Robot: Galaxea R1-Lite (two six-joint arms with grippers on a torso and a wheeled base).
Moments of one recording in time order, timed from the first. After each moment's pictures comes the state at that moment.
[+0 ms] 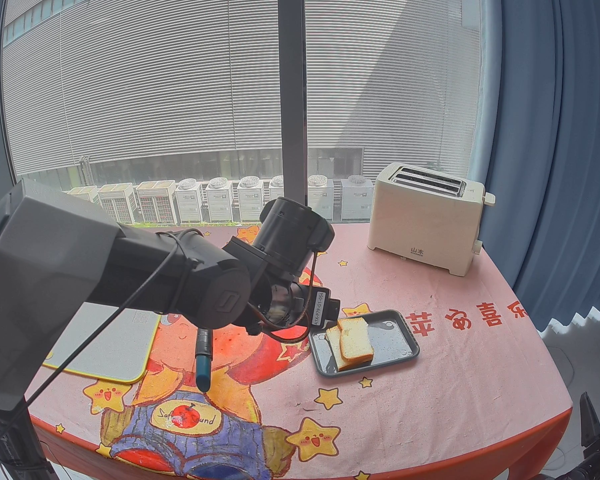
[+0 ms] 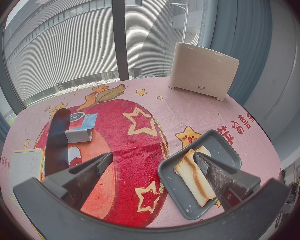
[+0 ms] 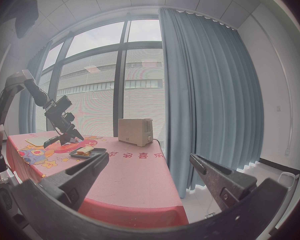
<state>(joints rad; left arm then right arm) -0.71 2.10 -1.41 0.12 0.23 -0.35 0.00 0.02 -0.02 0.00 -0.01 0.00</state>
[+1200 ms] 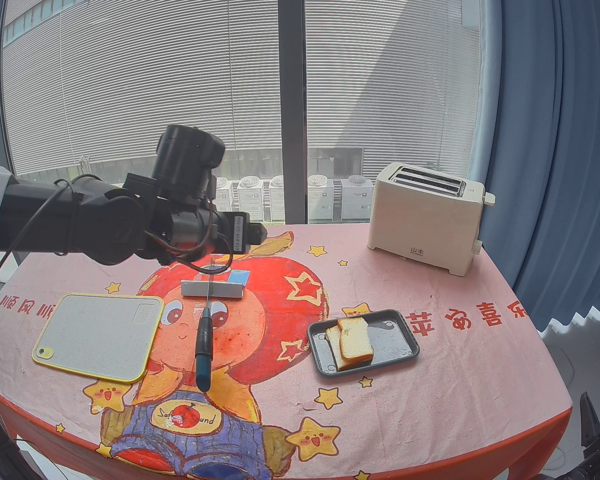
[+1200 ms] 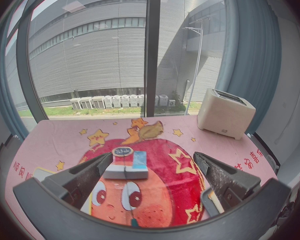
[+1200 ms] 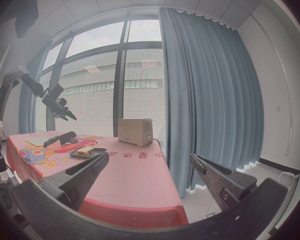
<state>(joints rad) -0.48 1.92 -1.39 0.07 0.23 -0.25 0.00 0.02 -0.02 0.00 -0.01 0.00</state>
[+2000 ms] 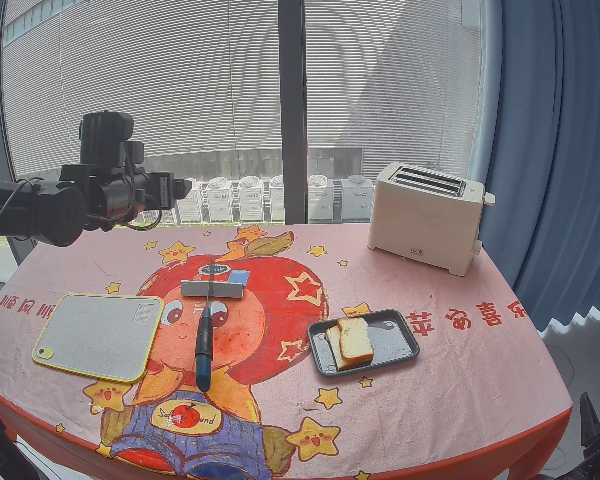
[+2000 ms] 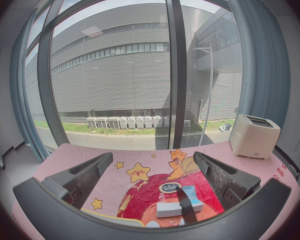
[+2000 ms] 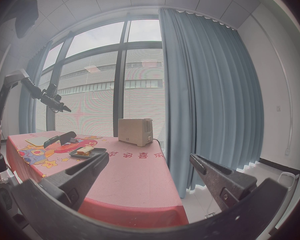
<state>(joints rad) -0.20 1.89 -1.34 -0.21 0.19 -0.06 0.00 0.02 -0.02 0.00 -0.01 0.00</state>
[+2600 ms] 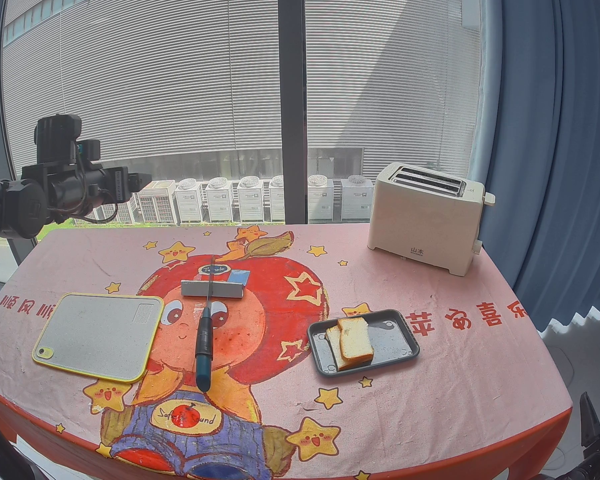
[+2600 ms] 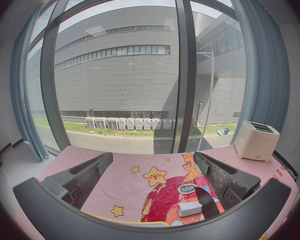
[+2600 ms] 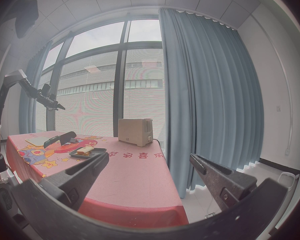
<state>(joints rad) -0.01 1.85 -1.32 -0.23 -0.02 -0.02 0.00 0.02 -0.02 0.00 -0.01 0.00</state>
